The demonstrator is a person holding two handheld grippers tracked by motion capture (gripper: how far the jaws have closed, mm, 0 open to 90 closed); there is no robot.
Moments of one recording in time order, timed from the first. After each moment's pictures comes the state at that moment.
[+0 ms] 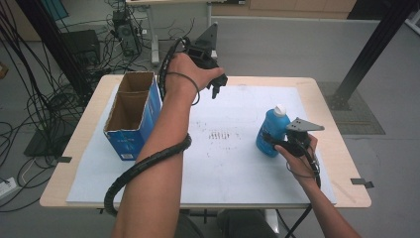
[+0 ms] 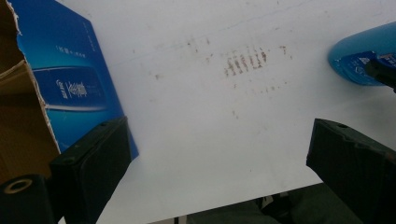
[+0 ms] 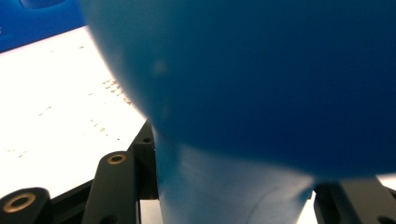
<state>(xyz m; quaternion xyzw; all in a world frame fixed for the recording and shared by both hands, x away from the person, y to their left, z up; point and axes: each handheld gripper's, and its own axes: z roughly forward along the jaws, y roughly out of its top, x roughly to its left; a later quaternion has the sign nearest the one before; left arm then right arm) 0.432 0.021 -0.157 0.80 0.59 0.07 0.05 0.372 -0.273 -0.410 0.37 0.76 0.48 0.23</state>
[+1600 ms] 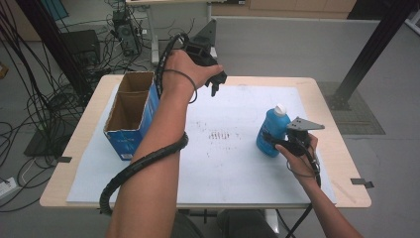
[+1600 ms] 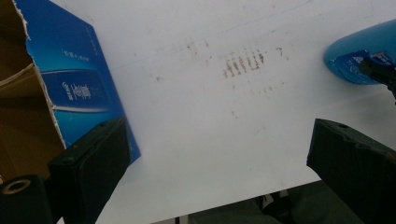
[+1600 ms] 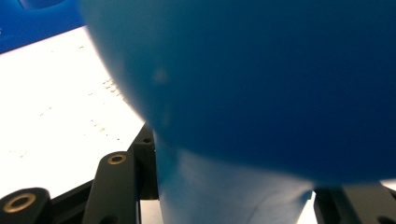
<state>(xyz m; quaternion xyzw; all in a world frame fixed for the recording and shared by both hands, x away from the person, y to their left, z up) 0.428 0.025 -0.148 0.81 0.58 0.07 0.06 0.373 -0.275 -0.408 0.37 0.76 0.48 0.22</state>
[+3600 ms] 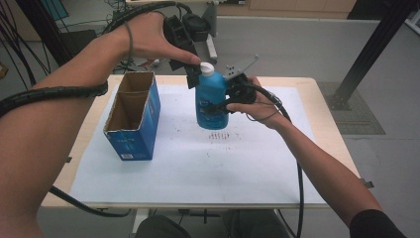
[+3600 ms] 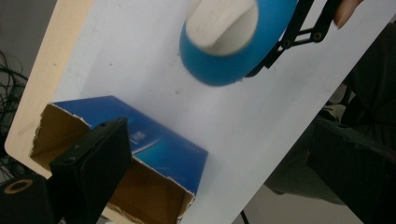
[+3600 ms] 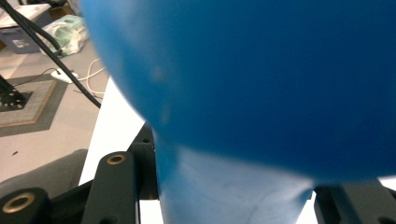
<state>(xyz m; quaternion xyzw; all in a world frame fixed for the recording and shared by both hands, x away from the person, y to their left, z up) 0.415 0.051 -0.090 0.96 0.25 0.08 0.03 0.449 -0.110 -0.272 0.07 0.86 0.50 0.00</state>
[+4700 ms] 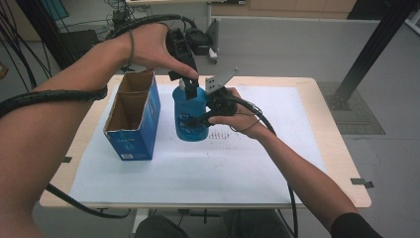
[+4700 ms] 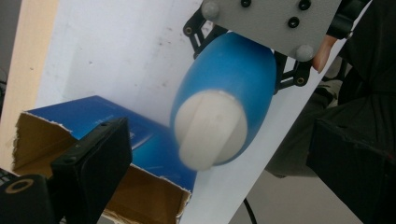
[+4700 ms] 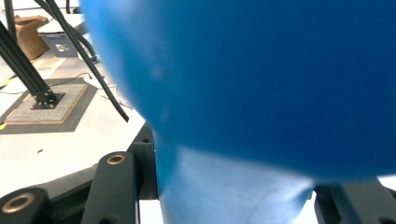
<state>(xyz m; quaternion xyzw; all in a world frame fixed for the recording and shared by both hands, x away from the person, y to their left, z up) 0.409 0.047 -0.111 0.98 0.21 0.05 0.00 0.429 -0.065 -0.290 0.01 0.84 0.54 -0.03</state>
